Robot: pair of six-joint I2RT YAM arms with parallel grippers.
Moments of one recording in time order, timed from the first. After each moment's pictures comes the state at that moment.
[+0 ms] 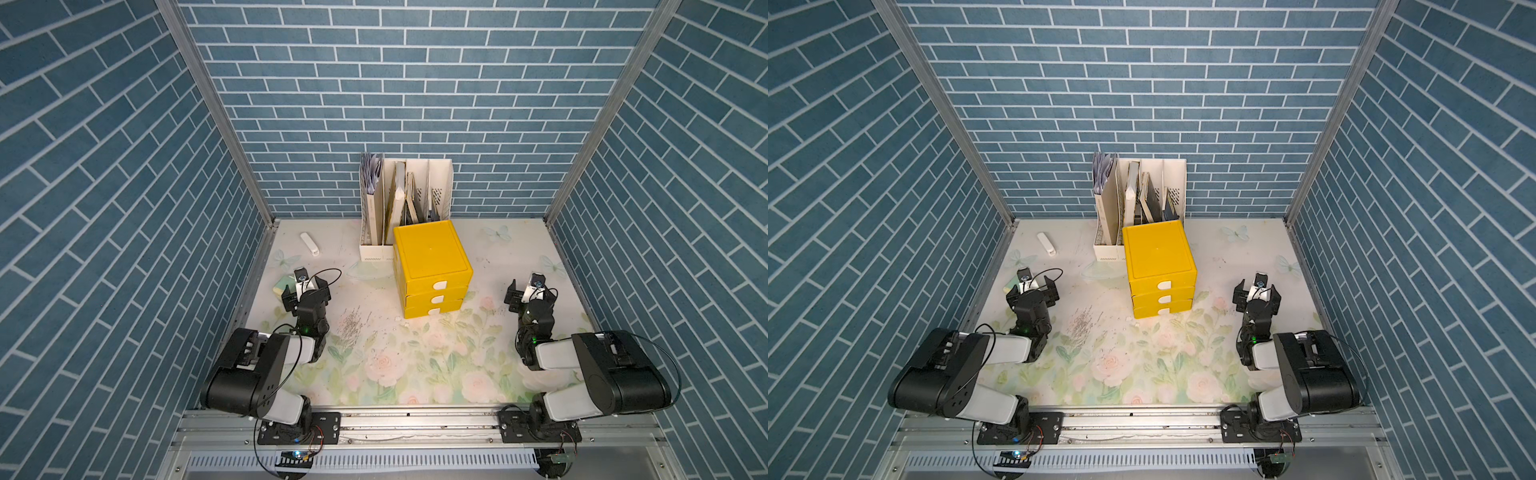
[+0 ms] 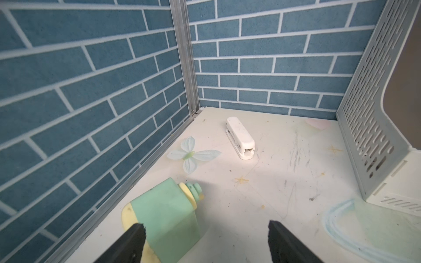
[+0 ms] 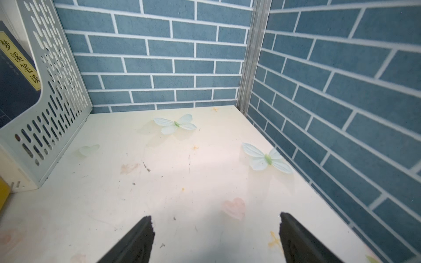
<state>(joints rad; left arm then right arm) -0.15 1.48 0.29 0.97 -0.58 -0.06 0.15 1.47 0.21 1.11 0.38 -0.03</state>
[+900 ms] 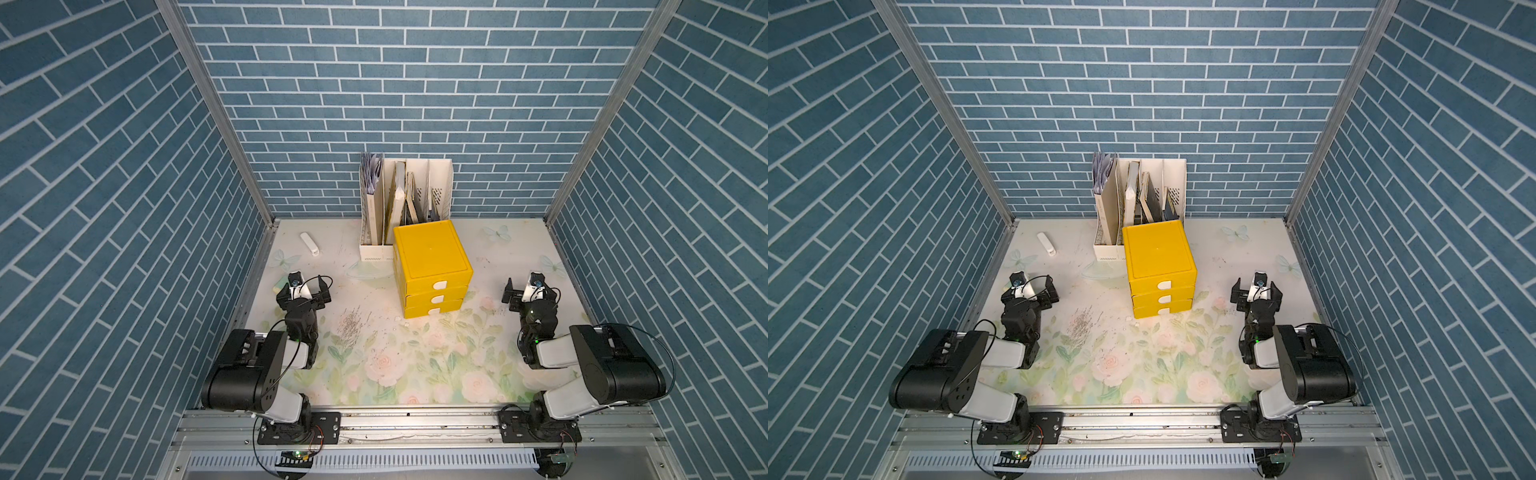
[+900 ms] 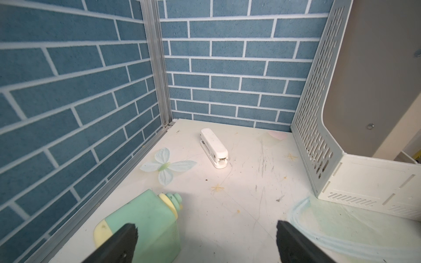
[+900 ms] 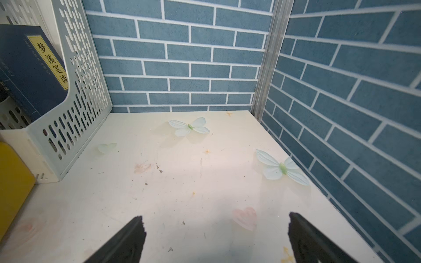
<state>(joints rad) -0.07 1.49 0.22 1.15 -0.32 -0.06 0.09 1.52 0.20 1.19 0.23 -0.05</state>
